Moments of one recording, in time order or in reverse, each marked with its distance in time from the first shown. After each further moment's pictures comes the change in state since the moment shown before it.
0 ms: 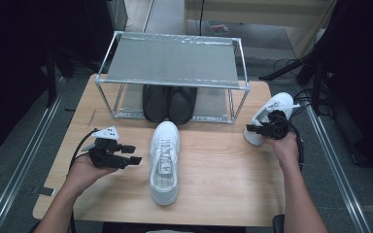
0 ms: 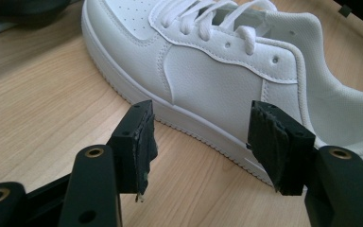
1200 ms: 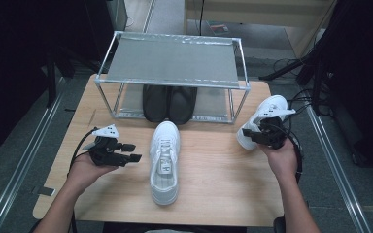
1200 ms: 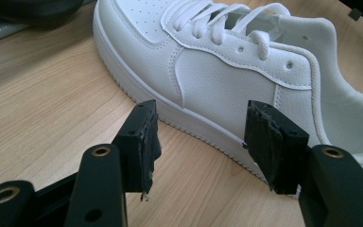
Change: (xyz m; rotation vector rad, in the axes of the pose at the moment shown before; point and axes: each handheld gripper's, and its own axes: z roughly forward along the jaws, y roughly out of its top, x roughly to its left) left arm 0.003 0.002 0.002 -0.002 0.020 -0.014; right arm 0.075 0.001 -0.035 -0.018 -0.112 -0.169
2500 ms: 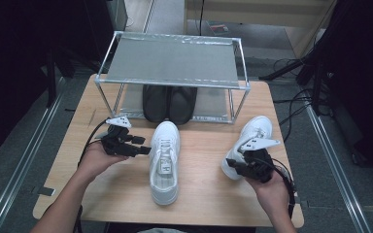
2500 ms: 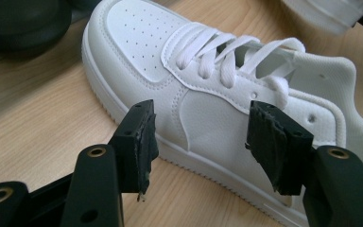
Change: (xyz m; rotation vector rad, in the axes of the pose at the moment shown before) left arm 0.011 0.031 0.026 0.030 -0.050 0.009; right arm 0.097 -0.036 -0.028 0.055 0.076 -0.074
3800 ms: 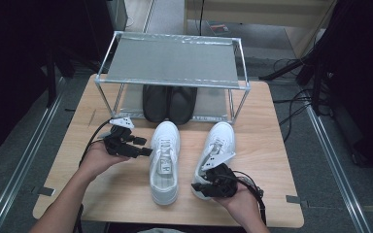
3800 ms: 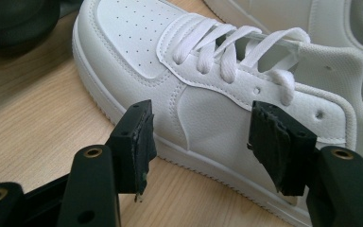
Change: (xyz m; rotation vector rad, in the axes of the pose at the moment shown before) left arm 0.001 0.000 0.006 0.028 -0.012 0.019; right arm 0.076 0.002 0.050 0.130 0.280 -0.108
